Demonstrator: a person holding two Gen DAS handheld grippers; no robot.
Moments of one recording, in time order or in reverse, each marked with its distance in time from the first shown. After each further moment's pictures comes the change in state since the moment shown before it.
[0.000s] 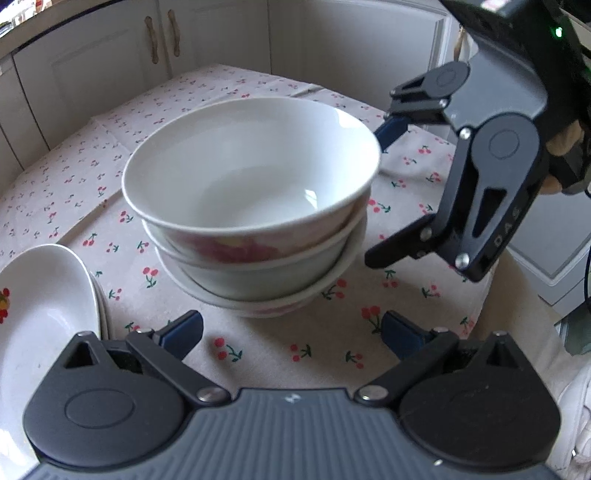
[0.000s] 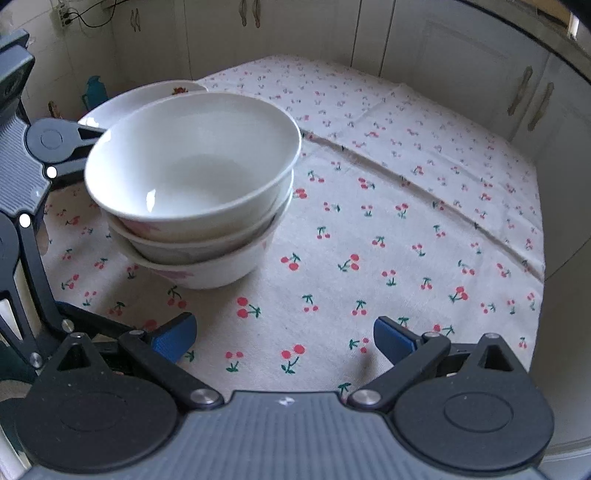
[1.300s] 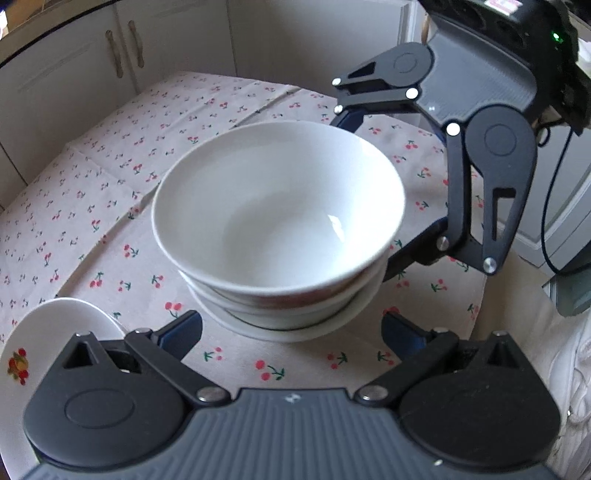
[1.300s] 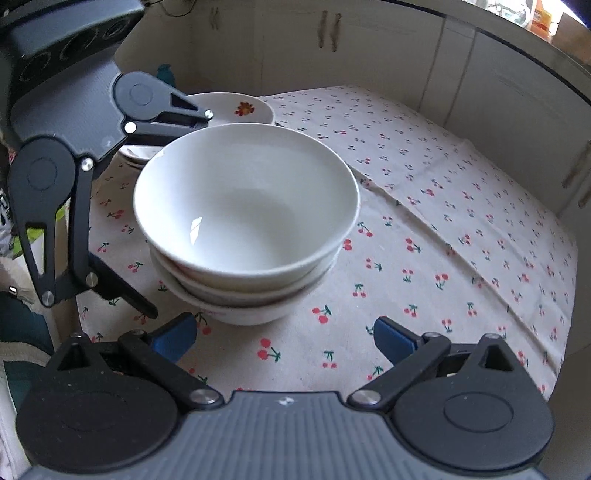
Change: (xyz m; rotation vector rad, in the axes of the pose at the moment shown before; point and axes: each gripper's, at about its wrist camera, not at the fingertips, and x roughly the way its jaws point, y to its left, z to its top) left arm -0.008 0.022 0.013 0.145 0.032 -0.071; right arm -0.004 0.006 0.023 -0.235 -0.070 0.126
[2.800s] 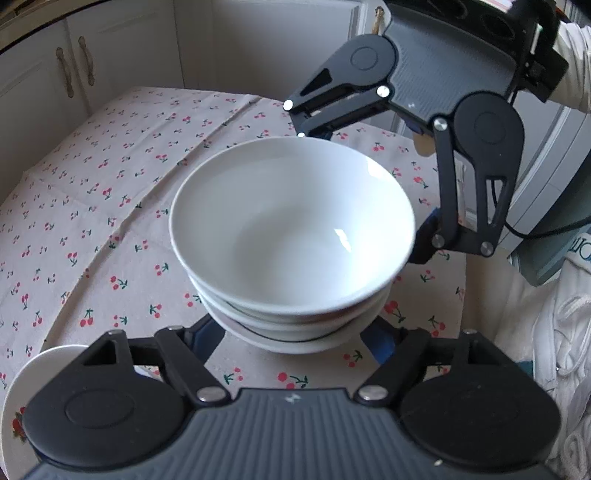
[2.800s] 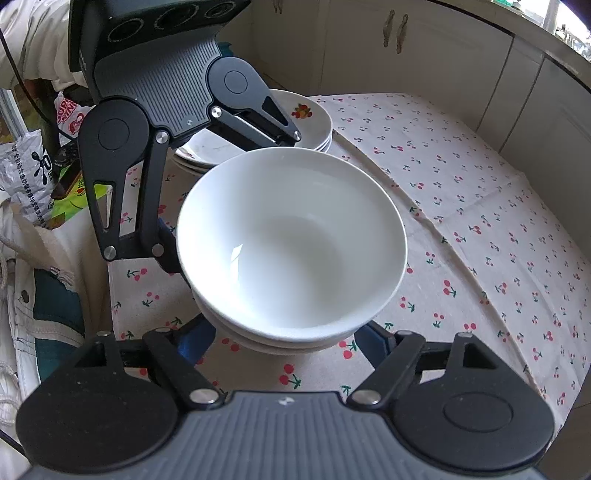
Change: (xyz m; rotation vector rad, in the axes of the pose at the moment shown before) left arm 0.002 0.023 0.009 0.110 -0.010 -0.166; right arm 0.002 0.005 0.028 -0.145 0.055 0.131
